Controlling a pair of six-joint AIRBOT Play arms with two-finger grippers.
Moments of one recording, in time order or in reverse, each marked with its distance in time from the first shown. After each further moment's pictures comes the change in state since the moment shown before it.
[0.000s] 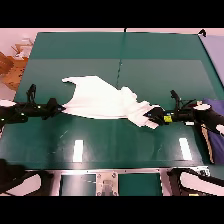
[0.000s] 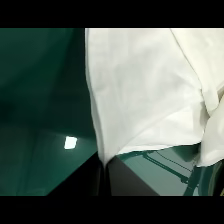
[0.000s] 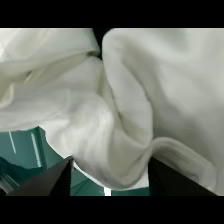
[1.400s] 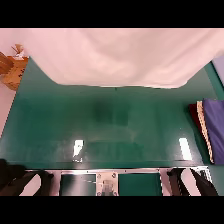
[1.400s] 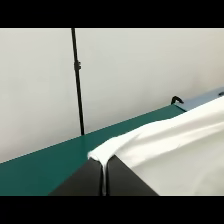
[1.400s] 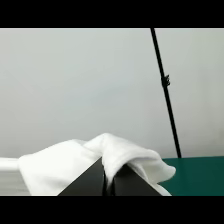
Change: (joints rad) left arm 0.000 0.304 1.399 0.164 -0.253 -0.138; right arm -0.474 0.530 1.125 0.062 0.082 0.381
